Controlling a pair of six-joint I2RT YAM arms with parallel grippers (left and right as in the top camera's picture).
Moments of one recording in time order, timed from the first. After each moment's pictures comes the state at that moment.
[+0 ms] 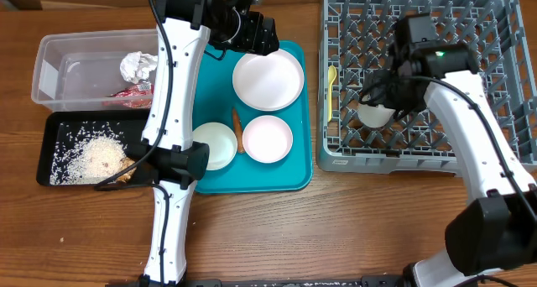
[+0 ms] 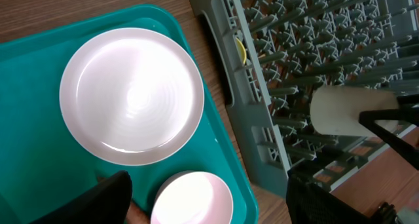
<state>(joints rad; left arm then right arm) -0.26 2.49 3.04 -1.69 0.44 -0.04 0.14 1.75 1.59 -1.13 0.02 0.28</state>
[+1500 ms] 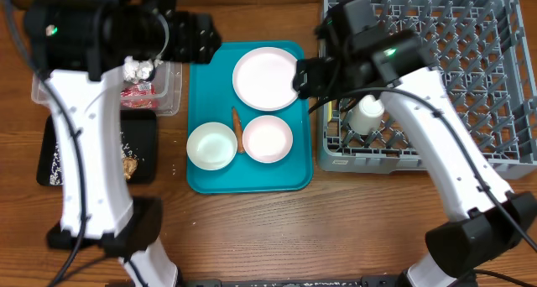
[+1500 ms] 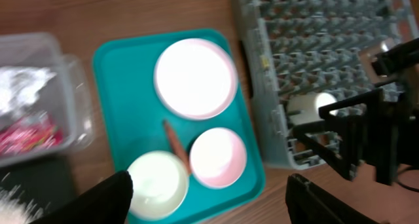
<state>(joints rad) -0.11 1.88 2.62 -1.69 0.30 -0.07 0.45 1.79 1.82 -1.13 -0.20 0.35</state>
